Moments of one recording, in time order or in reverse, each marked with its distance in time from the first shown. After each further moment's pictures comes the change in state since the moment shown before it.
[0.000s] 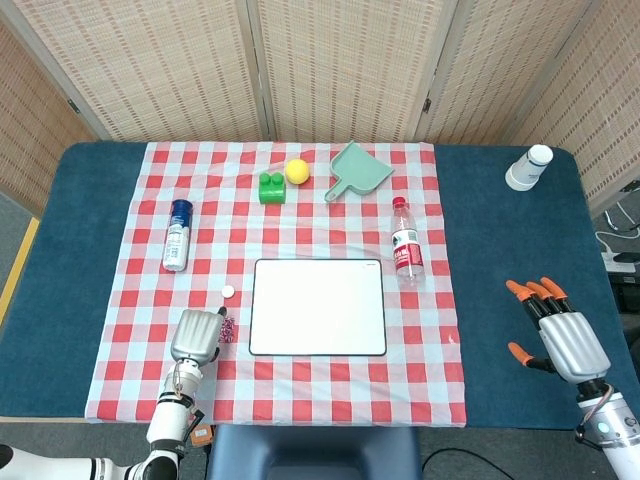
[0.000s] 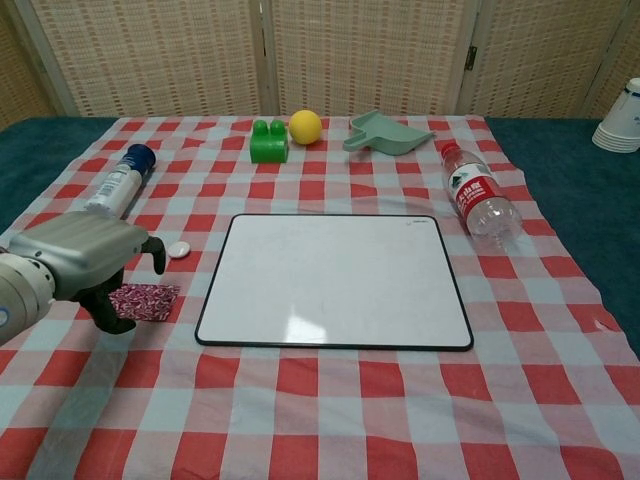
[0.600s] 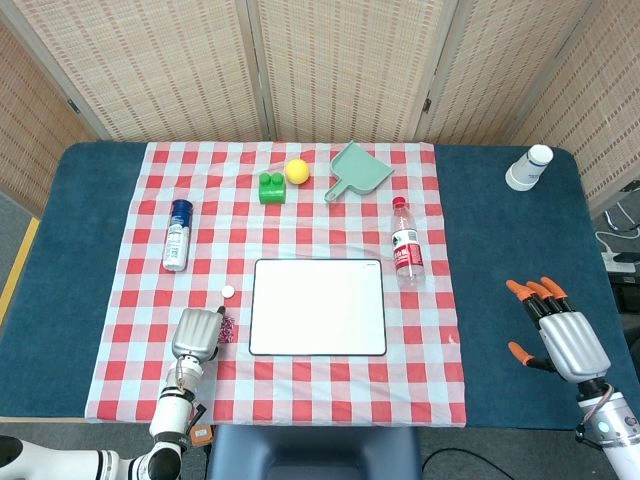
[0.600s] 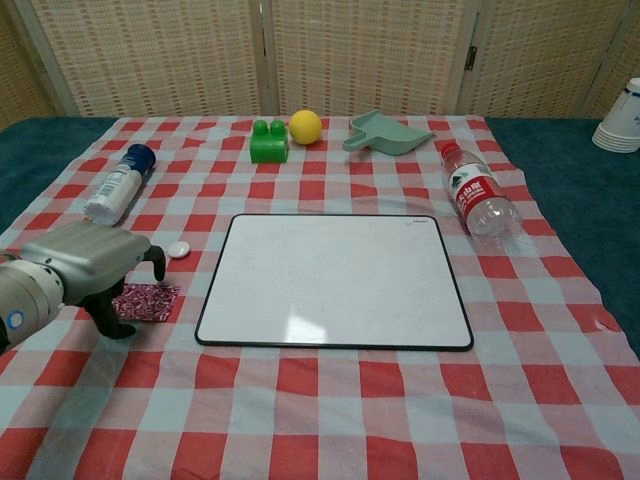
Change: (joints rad) left arm -0.040 -0.012 0.014 0.069 -0.060 -0.028 -0.025; right arm 0.002 0.000 0.000 0.000 0.001 -0.003 0.000
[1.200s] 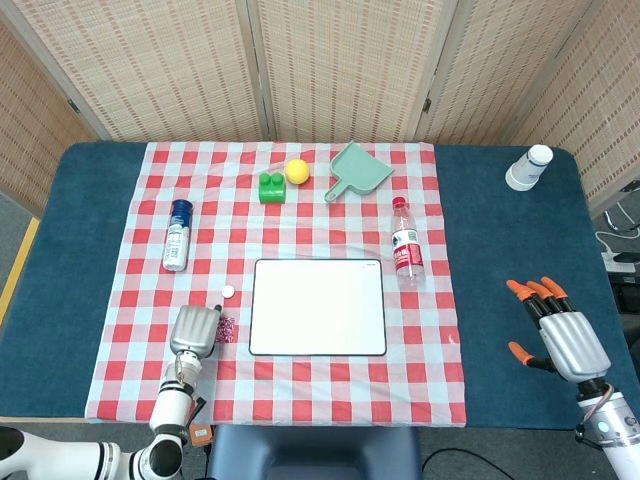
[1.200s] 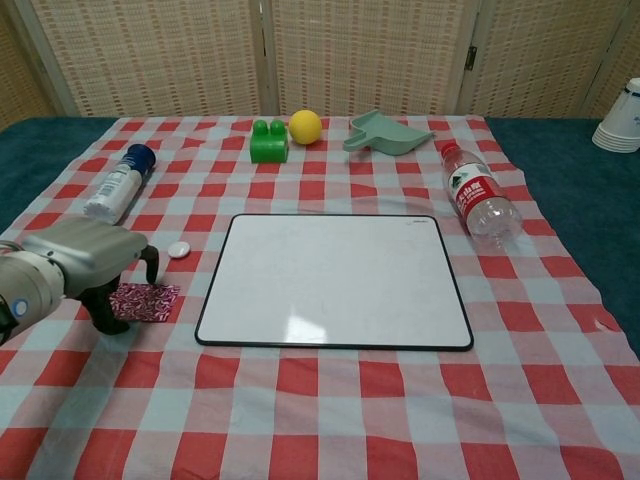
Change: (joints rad) left arm -0.049 0.015 -0.008 -0.003 -0.093 0.004 0.036; right arm -0.001 0.000 0.002 0.001 0.003 0.002 0.000
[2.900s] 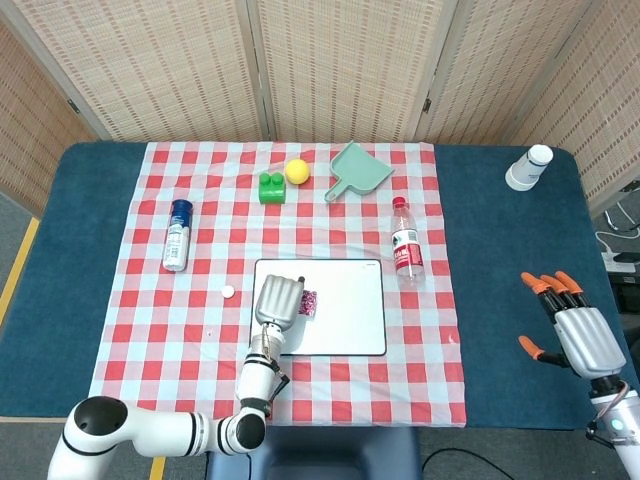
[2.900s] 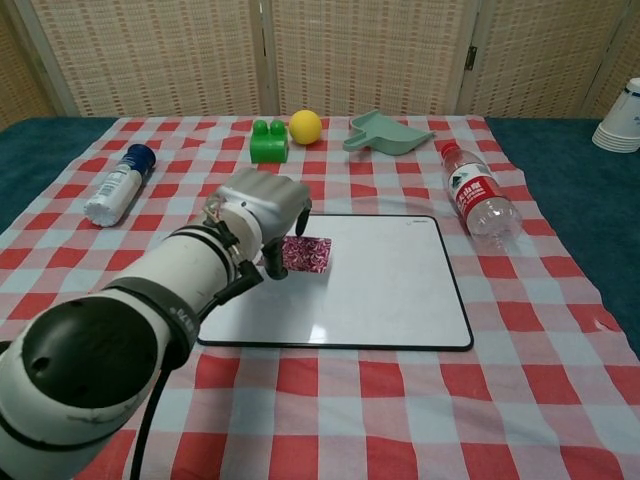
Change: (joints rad) left arm -0.338 -0.346 -0.194 0.361 -0.020 -0.058 0.016; right arm -0.006 0.026 0.016 0.014 0.016 0.017 0.081
